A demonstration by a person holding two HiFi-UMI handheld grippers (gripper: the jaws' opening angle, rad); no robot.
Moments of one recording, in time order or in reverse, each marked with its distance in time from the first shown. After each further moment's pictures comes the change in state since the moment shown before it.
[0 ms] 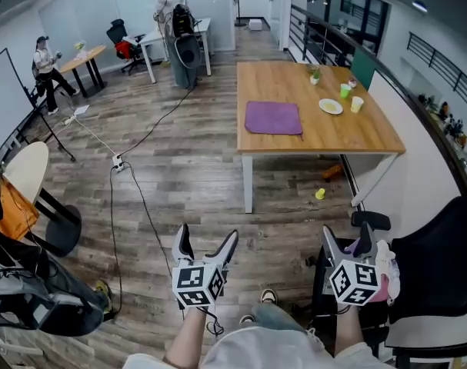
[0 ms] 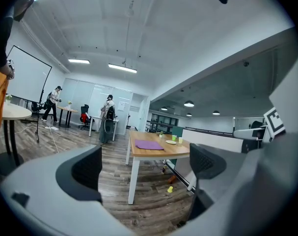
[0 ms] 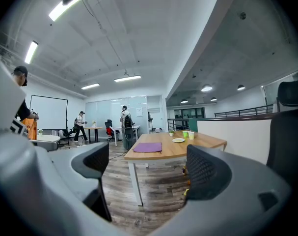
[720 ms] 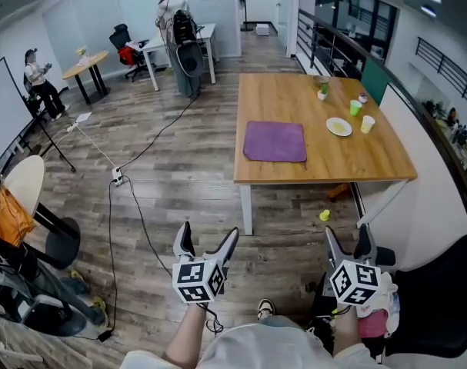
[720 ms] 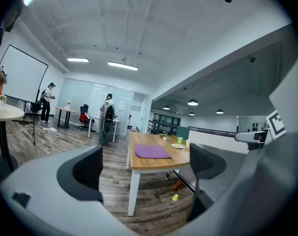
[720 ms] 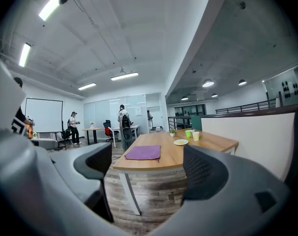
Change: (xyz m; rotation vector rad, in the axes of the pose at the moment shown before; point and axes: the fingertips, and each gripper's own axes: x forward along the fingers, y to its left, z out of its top) left arm 0.168 0.009 0.032 0.005 0.003 0.028; right arm 0.164 -0.050 0.020 0.034 0.013 0.018
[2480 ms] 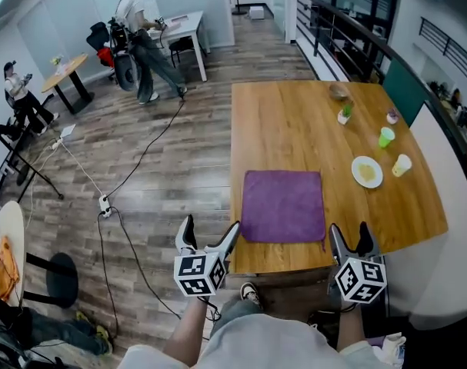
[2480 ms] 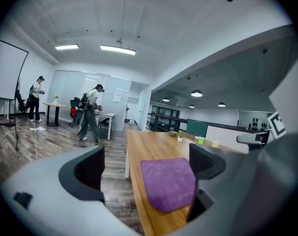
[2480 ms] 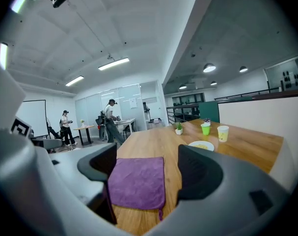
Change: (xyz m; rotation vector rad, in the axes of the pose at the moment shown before) left arm 0.430 0.093 0.047 0.020 0.098 -0.035; right arm 0.417 -0.052 0.020 0.071 0.106 -0.022
